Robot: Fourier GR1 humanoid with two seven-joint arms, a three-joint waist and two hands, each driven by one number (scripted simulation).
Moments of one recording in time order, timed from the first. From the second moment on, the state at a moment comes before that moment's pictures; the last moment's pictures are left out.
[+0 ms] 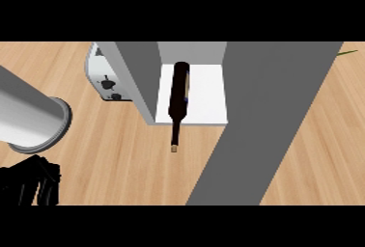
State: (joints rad) left arm 0.28 0.52 -0.14 -1.92 0.53 -0.03 -0.33; right arm 0.27 -0.29 0.38 -2.39 -0.31 0.44 0.31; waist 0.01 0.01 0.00
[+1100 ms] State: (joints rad) left arm 0.32 0.51 0.00 -1.92 0.57 -0.18 -0.28; right arm -0.65 -0.01 0.57 -1.99 -0.42 -0.13 0.56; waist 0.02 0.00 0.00
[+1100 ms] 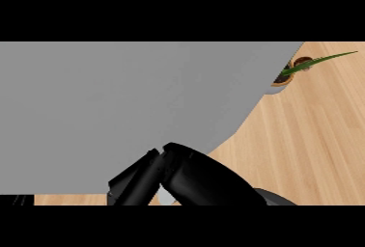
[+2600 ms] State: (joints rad) left arm 0.31 0.43 0.09 -1.93 0.53 -0.27 -0.21; right arm -0.89 -0.01 0.33 -1.31 -0.56 0.04 0.19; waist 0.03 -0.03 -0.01
